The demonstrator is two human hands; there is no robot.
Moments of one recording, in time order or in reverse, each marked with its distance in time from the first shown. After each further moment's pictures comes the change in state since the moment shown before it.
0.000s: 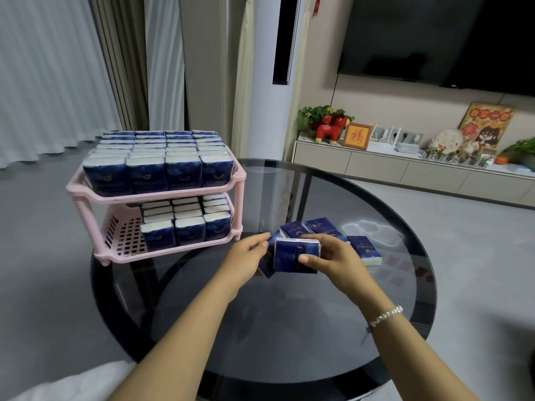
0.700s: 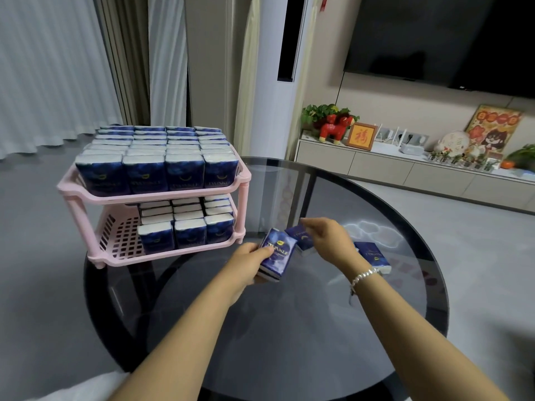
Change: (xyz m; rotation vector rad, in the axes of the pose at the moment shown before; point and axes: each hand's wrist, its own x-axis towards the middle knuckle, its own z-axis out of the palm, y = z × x) left_hand 0.020 -0.006 -0.001 -0.194 -0.059 -0.190; right_hand 0.084 0.010 0.004 -0.604 0.108 -0.048
